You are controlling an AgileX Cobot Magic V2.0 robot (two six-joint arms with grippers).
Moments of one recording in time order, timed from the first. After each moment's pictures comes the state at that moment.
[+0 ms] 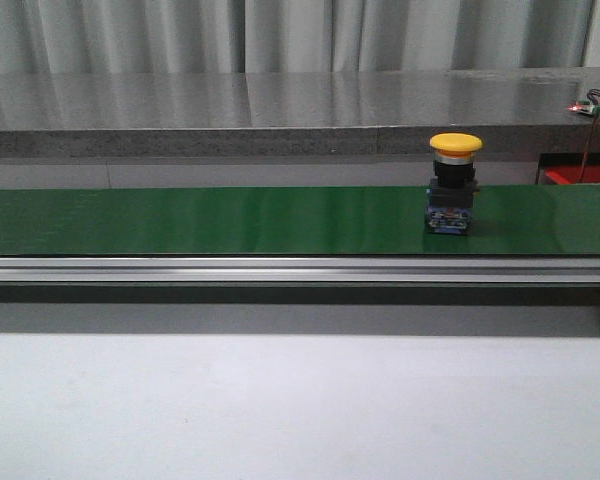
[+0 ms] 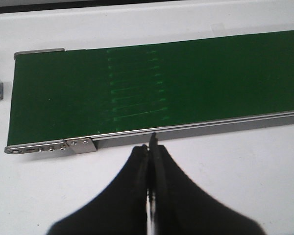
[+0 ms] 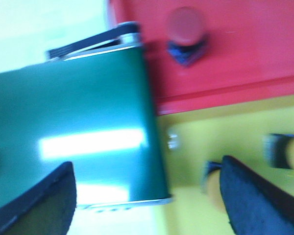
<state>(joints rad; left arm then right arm) 0.05 0.93 -1.02 -0.27 0.97 0.25 -0.30 1.47 -1.24 0.26 0.88 -0.18</state>
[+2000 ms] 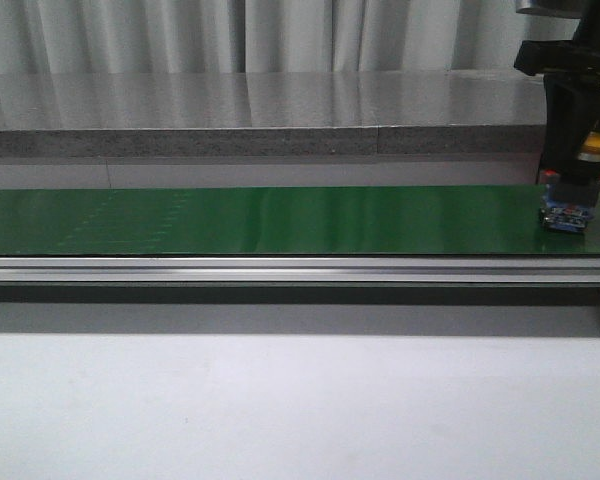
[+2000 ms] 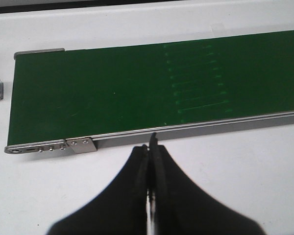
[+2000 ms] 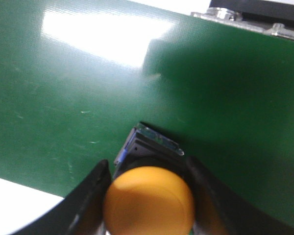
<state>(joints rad) 0.05 0.93 -1.02 -0.27 0.97 0.25 0.06 1.78 -1.48 0.17 1.06 -0.15</state>
